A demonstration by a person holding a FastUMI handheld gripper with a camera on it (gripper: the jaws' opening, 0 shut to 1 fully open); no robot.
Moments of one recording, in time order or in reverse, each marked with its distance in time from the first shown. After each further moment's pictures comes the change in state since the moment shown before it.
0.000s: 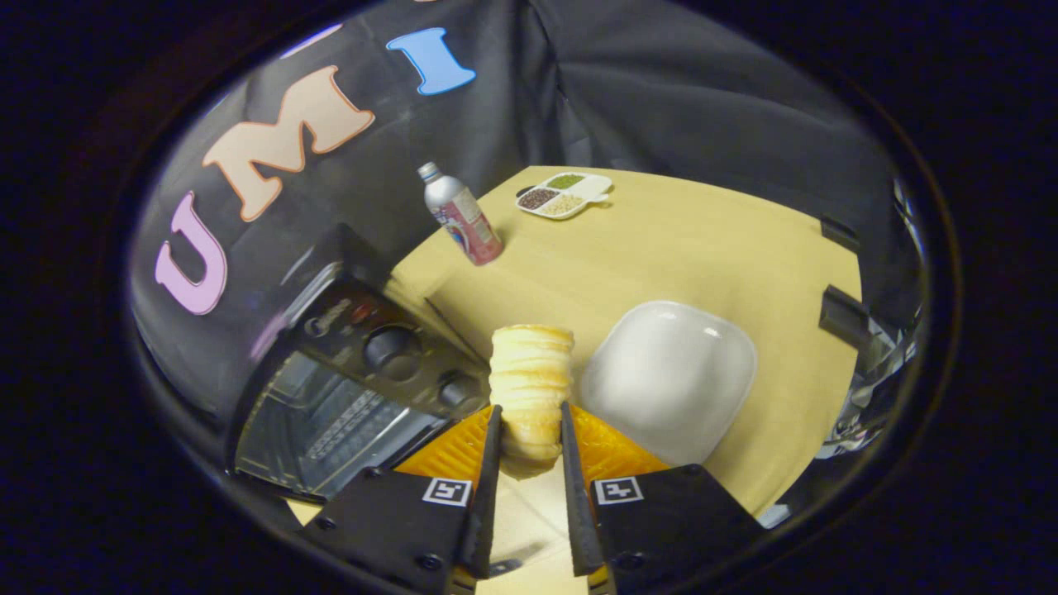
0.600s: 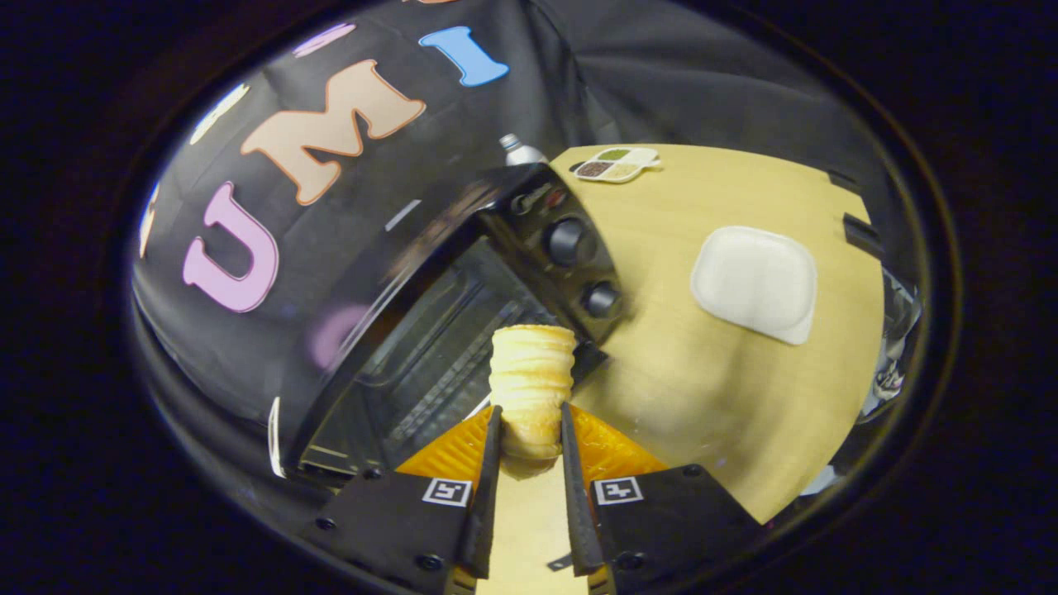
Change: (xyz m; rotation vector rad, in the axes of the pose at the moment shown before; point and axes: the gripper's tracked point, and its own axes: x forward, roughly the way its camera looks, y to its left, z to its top) arm -0.030 0.117 -0.069 0.082 0.025 0.124
